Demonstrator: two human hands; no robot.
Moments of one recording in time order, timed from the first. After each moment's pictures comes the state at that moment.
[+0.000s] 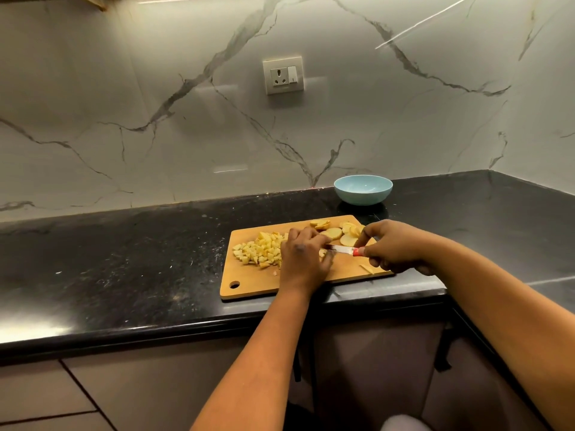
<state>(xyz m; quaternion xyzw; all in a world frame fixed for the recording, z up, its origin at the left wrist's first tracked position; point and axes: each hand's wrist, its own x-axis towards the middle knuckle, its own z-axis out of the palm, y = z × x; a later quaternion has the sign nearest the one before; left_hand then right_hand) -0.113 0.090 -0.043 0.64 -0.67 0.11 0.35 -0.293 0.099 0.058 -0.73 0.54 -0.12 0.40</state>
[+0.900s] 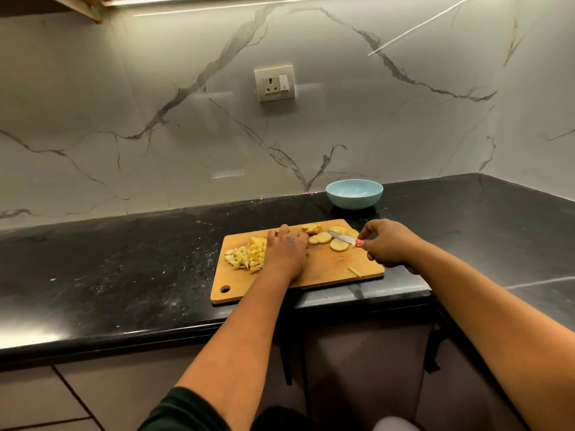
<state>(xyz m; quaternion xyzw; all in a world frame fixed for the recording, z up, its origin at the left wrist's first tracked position) -0.095 0.062 -0.022 0.69 -0.70 0.13 0.08 -0.305 0.076 0.041 -0.73 0.58 -0.21 0.31</state>
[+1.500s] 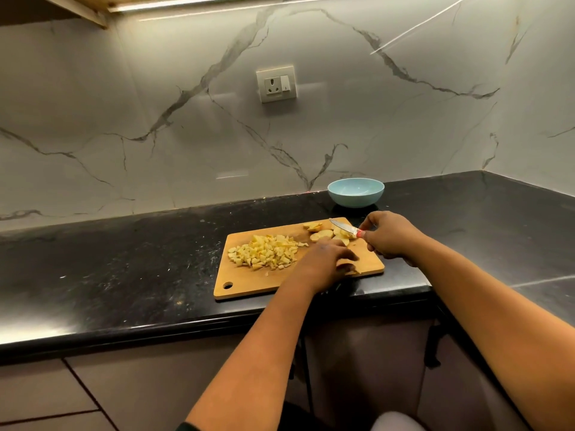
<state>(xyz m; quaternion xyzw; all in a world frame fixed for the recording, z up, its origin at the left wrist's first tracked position) -0.145 0.089 -0.025 0.56 -0.81 -0.03 0.19 -0.308 0.073 0.043 -0.73 0.57 -0.25 0.29</state>
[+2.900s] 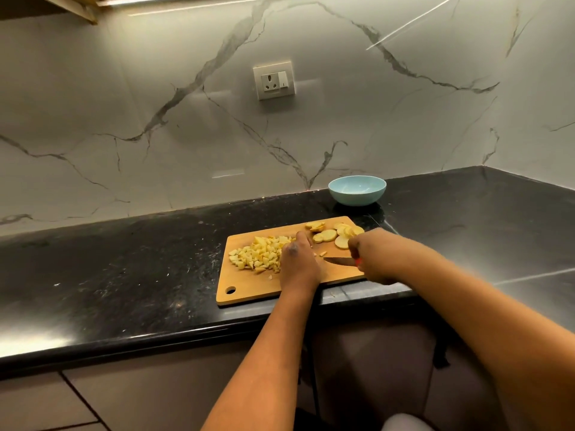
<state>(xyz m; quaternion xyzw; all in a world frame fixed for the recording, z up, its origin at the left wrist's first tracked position) -0.124 0.080 -0.044 0.72 -0.58 0.02 0.38 -0.275 0.119 0.058 -0.85 0.53 0.04 0.05</state>
